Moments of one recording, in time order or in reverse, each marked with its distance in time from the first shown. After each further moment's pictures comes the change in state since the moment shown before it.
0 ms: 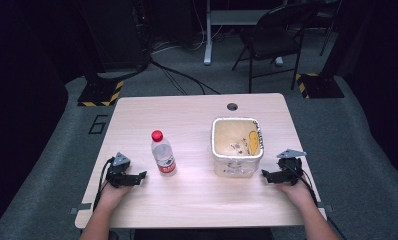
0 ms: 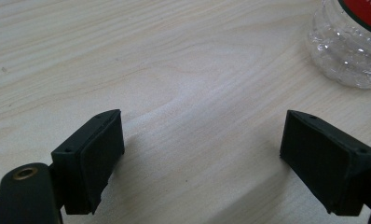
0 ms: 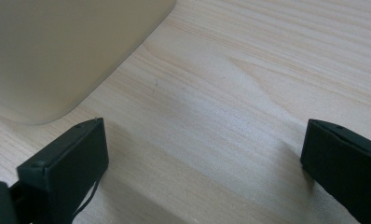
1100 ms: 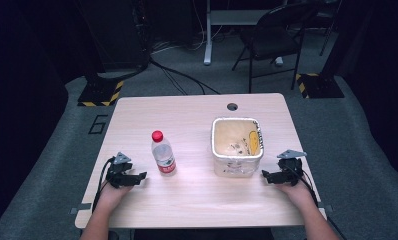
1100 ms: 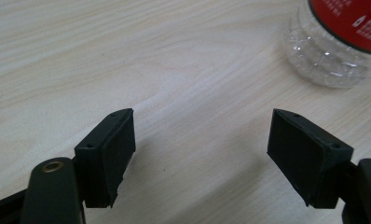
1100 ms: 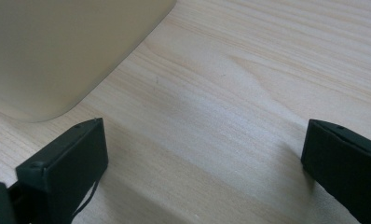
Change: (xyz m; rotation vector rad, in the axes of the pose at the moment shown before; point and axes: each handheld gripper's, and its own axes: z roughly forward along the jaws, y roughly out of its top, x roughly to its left) left arm -0.008 0.010 -0.013 0.040 -0.031 -0.016; right arm 0.000 -0.001 -0.001 0.002 -0.003 0.000
